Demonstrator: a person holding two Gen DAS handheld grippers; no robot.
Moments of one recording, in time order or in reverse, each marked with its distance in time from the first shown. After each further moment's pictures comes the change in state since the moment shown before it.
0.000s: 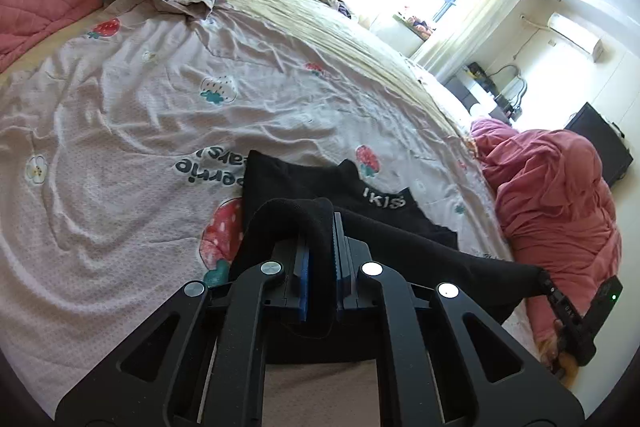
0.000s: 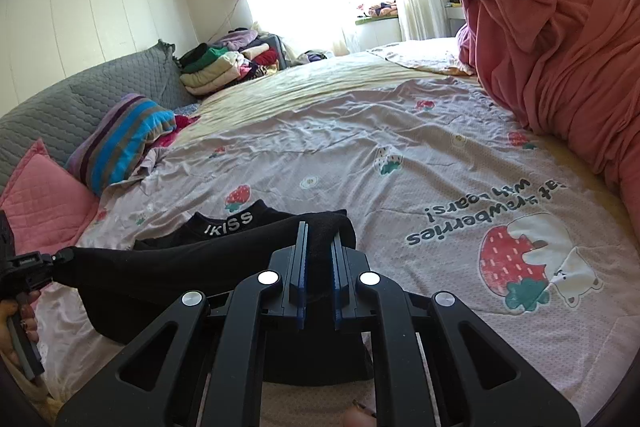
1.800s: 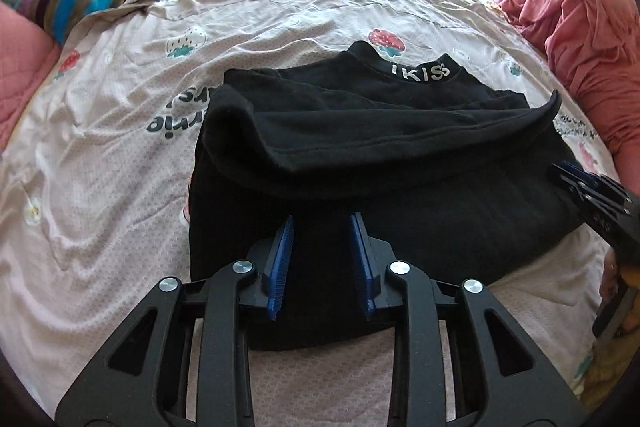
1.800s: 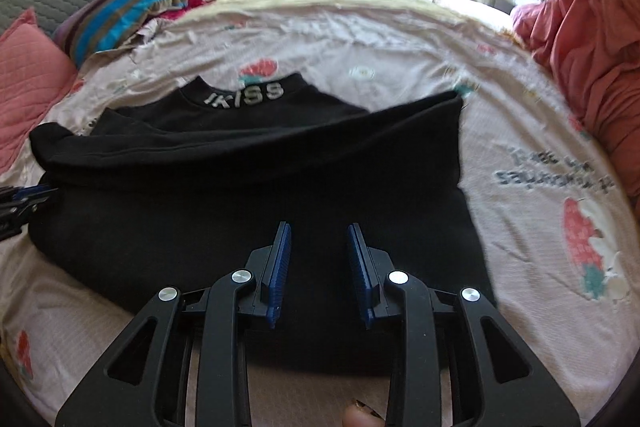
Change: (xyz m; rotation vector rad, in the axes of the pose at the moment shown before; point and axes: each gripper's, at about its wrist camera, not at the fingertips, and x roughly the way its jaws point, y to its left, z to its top) left arm 0.073 -0.026 -0.056 0.399 0.235 0.239; right arm 0.114 0.076 -0.069 -0.254 0.305 -0.072
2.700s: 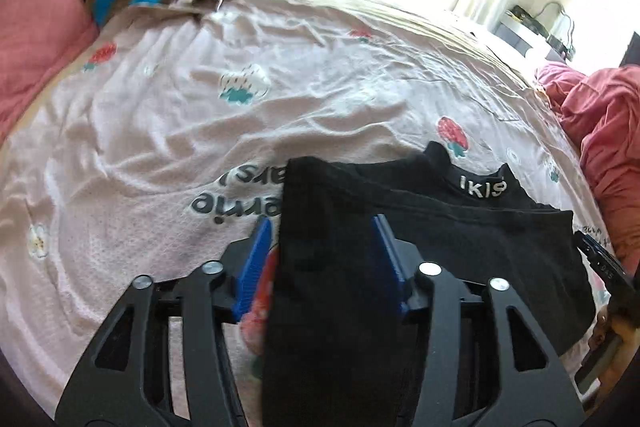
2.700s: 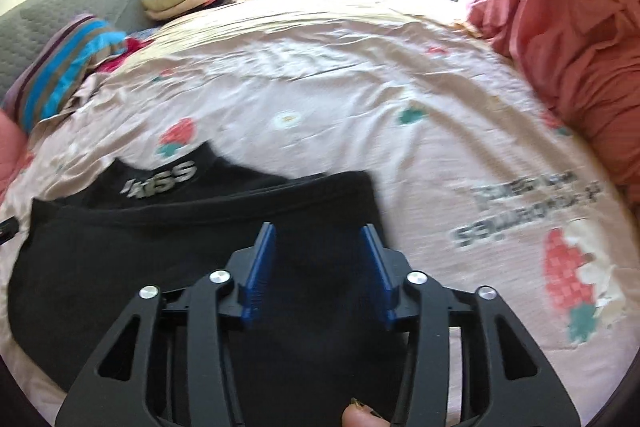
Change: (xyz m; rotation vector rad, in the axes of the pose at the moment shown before) left arm 0.017 0.066 0.058 -0.250 -0.102 0.018; right arm 0.025 -0.064 0.055 0.170 -0.067 -0.120
